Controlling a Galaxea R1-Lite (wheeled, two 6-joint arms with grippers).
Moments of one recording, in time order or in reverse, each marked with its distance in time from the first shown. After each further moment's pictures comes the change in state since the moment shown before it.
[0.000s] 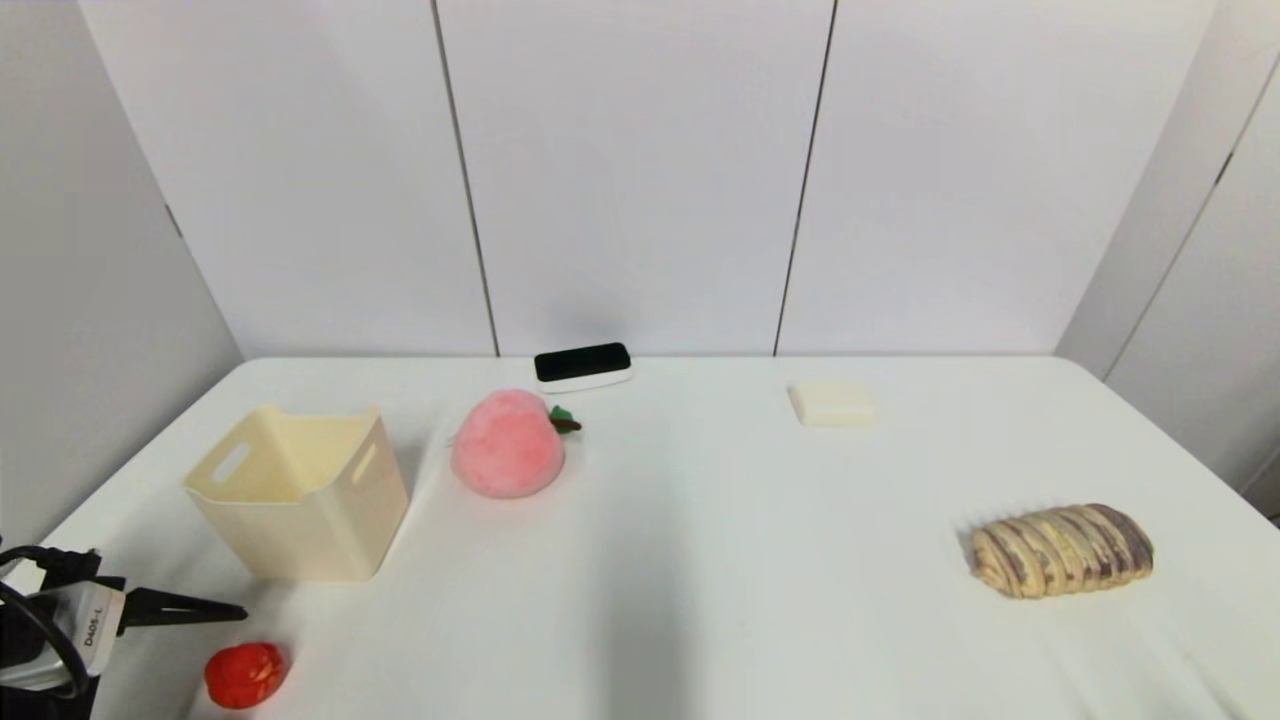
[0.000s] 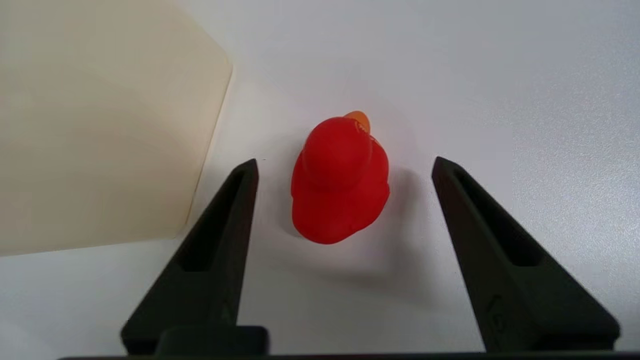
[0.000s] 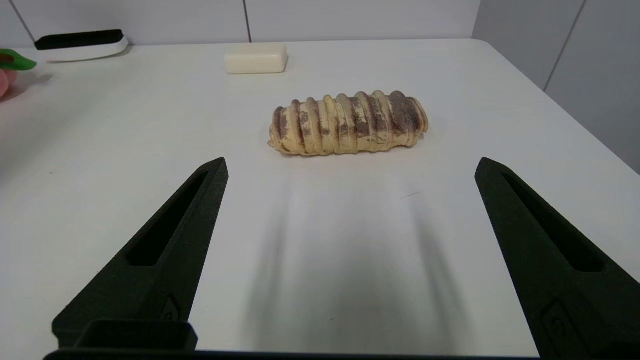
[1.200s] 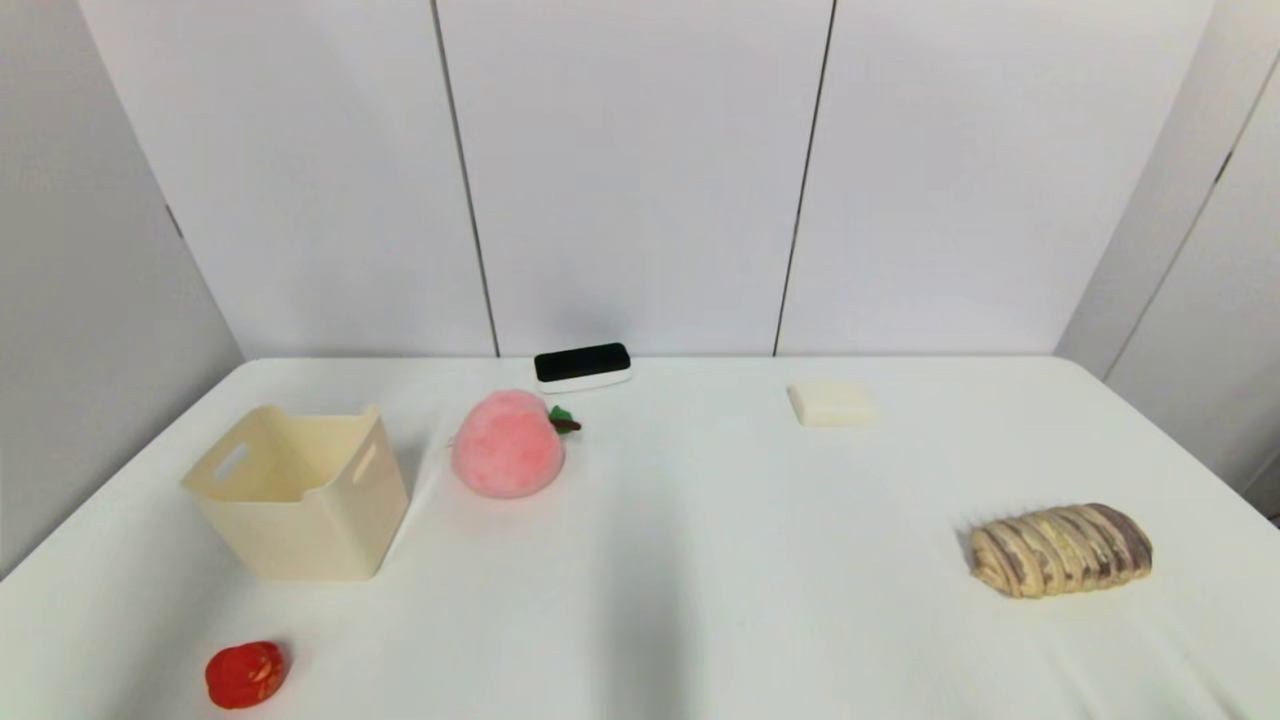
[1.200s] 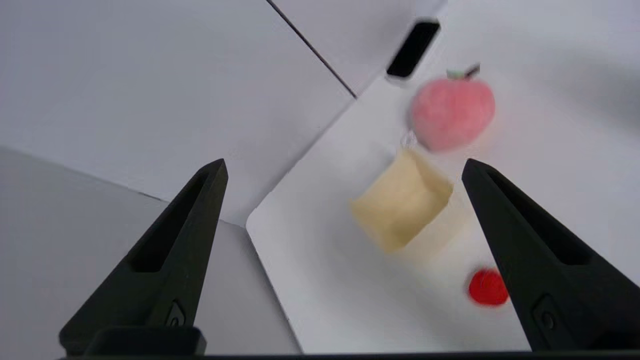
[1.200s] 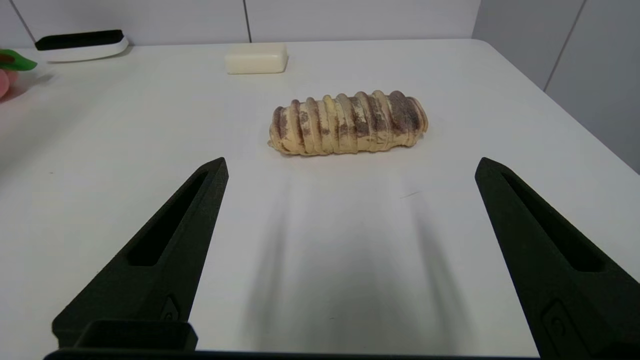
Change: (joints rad) left arm -0.110 -0.349 -1.307 0.538 0.151 -1.029; right arm 0.000 0.000 0.000 0.000 0.000 0.000
